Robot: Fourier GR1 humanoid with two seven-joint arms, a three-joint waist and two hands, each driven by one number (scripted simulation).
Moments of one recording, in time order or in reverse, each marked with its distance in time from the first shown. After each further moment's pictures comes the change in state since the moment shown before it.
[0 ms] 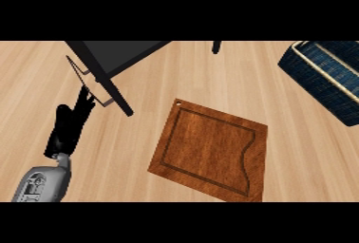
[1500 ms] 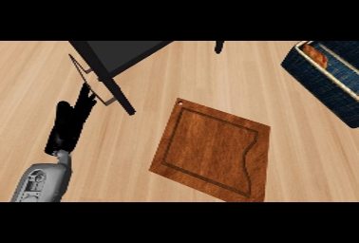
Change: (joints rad) left arm -0.021 -0.005 0.011 0.003 -0.003 -0.021 0.009; right arm -0.111 0.092 -0.058 0.882 0.175 -0.242 -0.638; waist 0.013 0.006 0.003
